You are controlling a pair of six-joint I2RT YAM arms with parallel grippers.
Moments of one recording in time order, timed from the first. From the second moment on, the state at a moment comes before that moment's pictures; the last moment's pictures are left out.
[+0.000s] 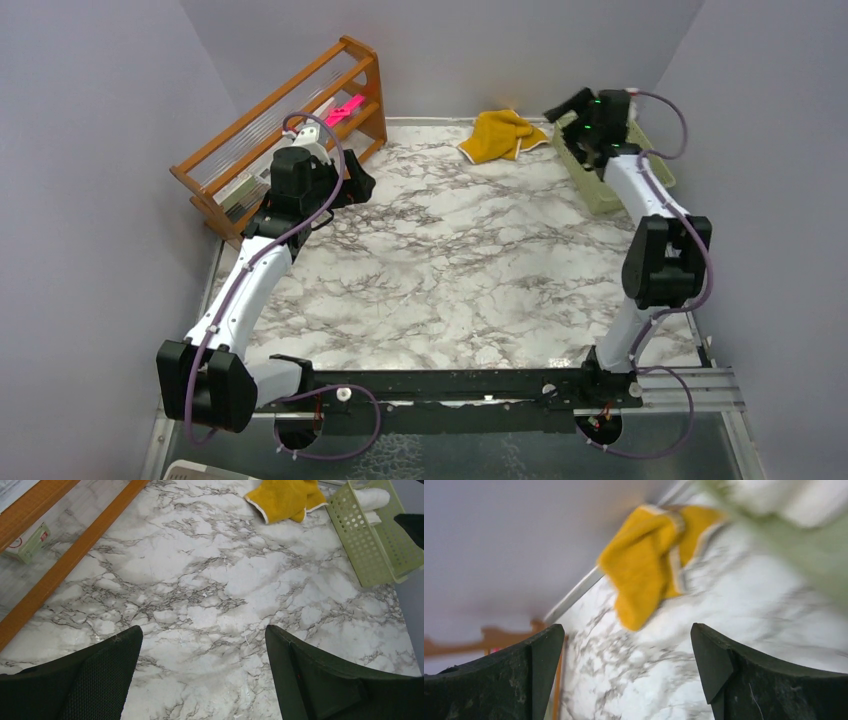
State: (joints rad) left arm -0.20 1.20 1.02 -0.23 0.17 -0.40; right arm -0.07 1.86 1.53 -0.17 -0.06 0.91
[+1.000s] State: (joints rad) left arm -0.19 1.13 0.98 -0.29 0.23 -0.42; right arm 0.26 2.58 2.23 -0.22 0.05 0.01
